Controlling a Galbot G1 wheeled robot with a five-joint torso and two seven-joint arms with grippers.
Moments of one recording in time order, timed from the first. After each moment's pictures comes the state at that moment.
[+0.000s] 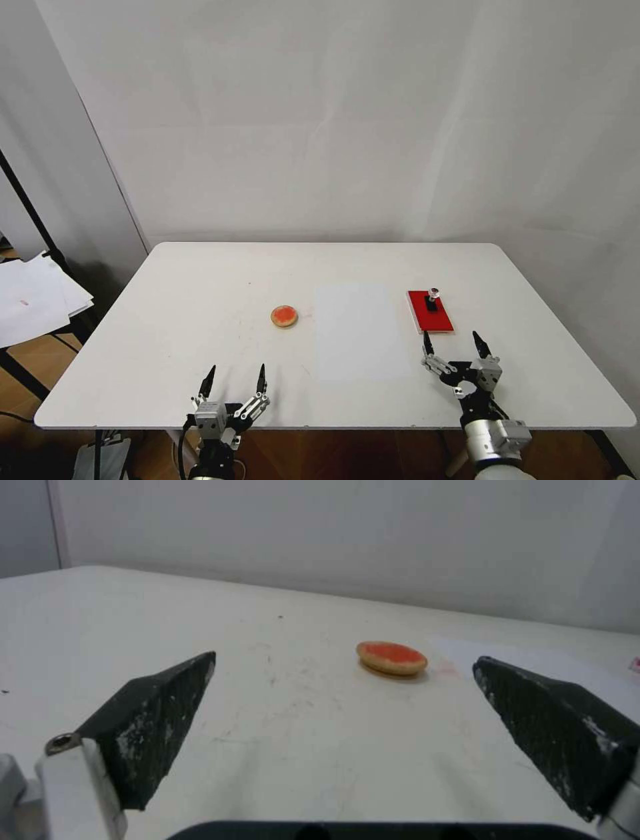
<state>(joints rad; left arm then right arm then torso) 1.70 -1.56 -0.48 -2.07 -0.11 -0.28 0.02 -1.38 1.19 0.37 1.87 0.29 0.19 0.26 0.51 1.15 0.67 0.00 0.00</state>
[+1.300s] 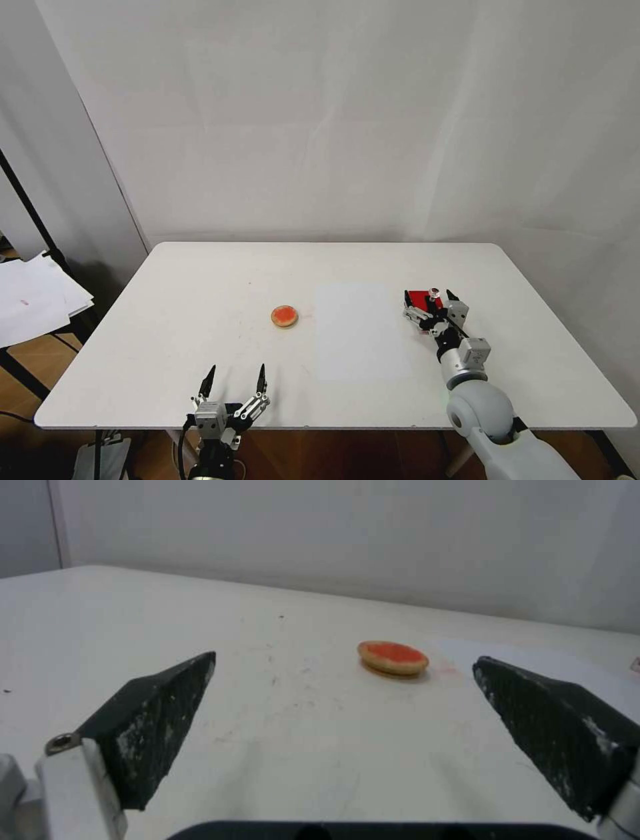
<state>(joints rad) 1.70 -1.56 -0.48 -2.07 -0.11 -0.28 0.02 -1.04 1.11 0.22 1.70 0.46 -0.01 0.32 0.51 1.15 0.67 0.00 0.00</state>
